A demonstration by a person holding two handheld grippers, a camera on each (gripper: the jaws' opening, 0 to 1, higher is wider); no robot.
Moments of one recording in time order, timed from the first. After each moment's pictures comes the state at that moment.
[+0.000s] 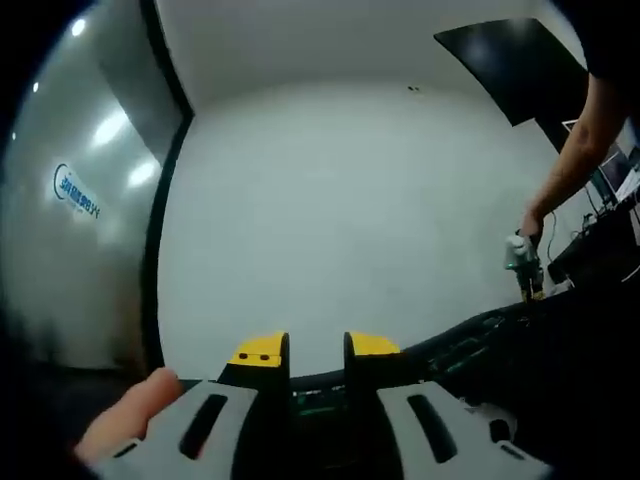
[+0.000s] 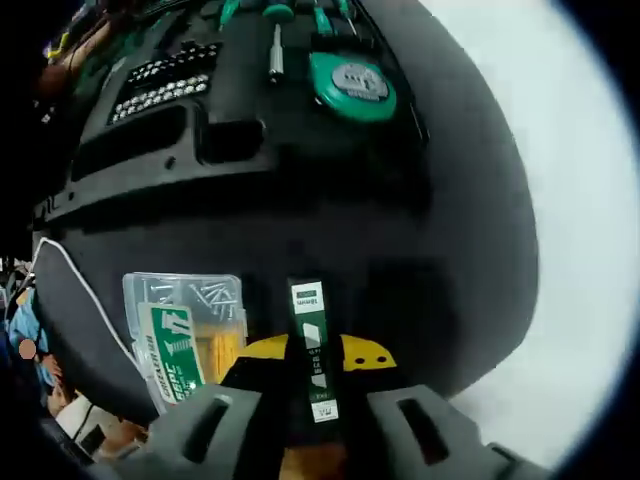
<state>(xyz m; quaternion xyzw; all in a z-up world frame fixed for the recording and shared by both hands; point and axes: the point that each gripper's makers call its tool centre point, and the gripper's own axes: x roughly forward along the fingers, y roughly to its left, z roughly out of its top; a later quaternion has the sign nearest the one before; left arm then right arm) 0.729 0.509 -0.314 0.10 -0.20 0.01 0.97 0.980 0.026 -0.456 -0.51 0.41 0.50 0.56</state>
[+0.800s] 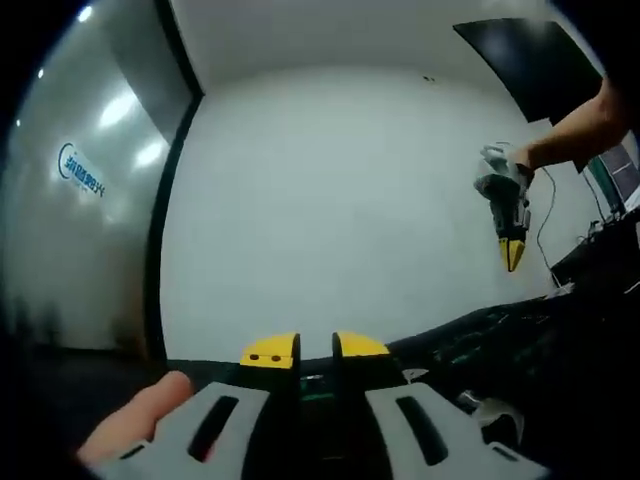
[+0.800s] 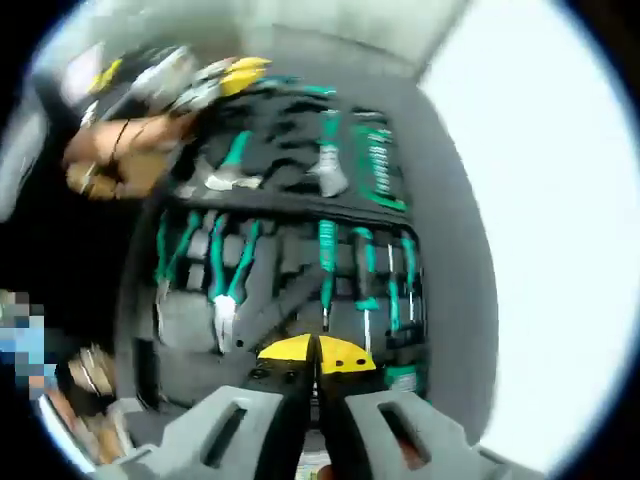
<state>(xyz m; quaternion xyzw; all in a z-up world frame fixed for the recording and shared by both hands) 0.740 0.518 -0.323 0.08 -0.17 0.01 0.98 0.856 0.242 -0.326 -0.40 0.32 0.58 0.63</state>
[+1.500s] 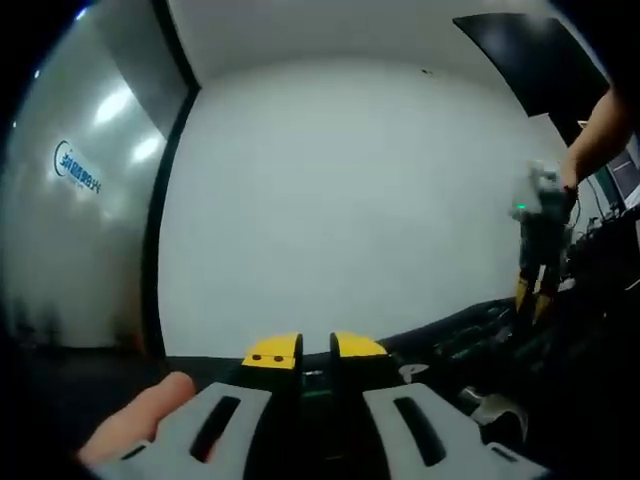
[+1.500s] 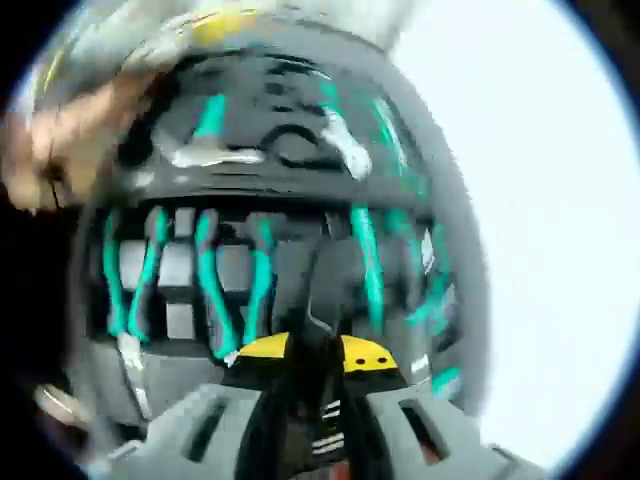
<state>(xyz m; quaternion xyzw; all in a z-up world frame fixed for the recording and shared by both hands) 0.746 0.517 -0.325 0.08 -0.16 0.01 0.98 0.813 0.290 -0.393 -0.64 0.09 0.46 0.61</state>
